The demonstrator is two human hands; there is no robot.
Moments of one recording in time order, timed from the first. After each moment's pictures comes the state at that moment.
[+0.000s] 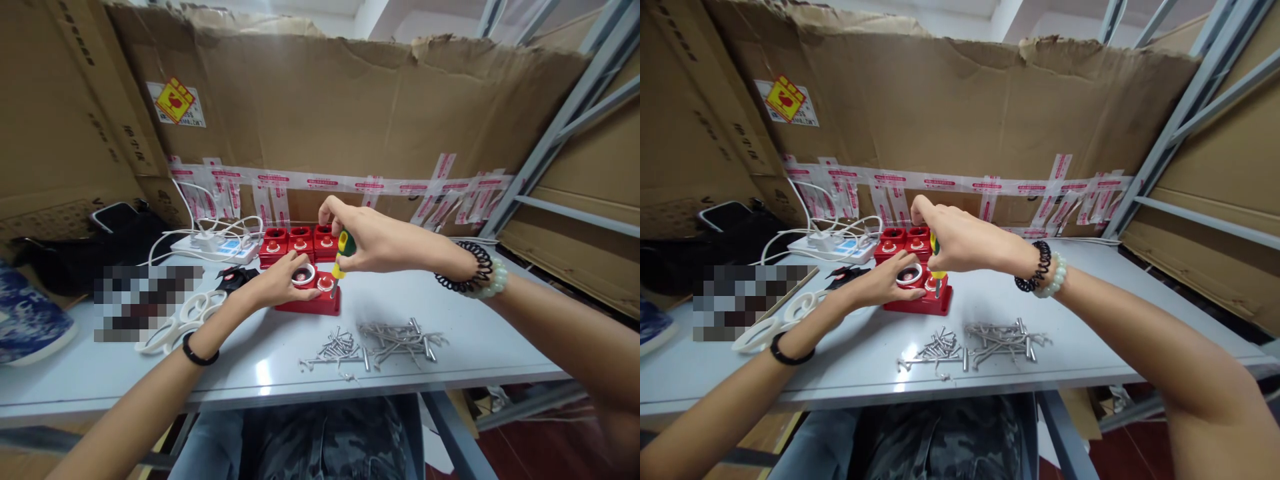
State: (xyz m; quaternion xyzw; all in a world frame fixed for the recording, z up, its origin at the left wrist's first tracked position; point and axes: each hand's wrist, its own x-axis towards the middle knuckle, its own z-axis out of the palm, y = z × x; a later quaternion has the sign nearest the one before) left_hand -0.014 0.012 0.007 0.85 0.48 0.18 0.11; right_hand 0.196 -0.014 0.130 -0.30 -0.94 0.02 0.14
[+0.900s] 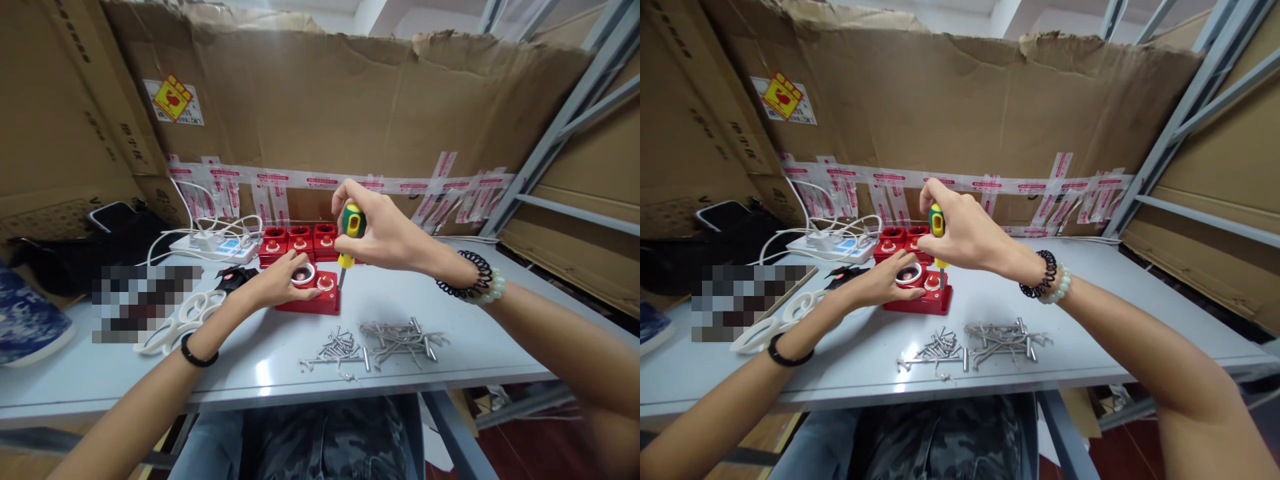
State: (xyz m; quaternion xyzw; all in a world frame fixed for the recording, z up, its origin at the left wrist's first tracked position) left_hand -0.014 0.012 0.008 0.85 0.48 0.19 0.10; right_hand 0.198 -0.020 0.129 -0.33 -0.89 0.06 0.31
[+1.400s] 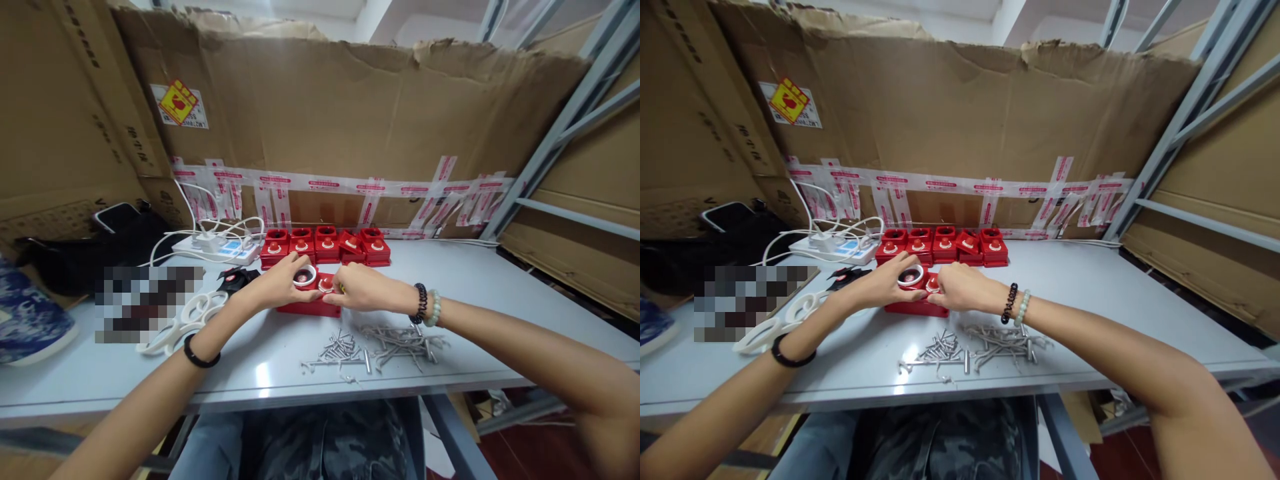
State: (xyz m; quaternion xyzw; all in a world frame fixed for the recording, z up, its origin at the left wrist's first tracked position) left_hand -0.014 0.011 0.006 0.85 0.48 0.19 0.10; right_hand 0.191 0.002 0.050 -0.39 -0.92 0.06 0.02
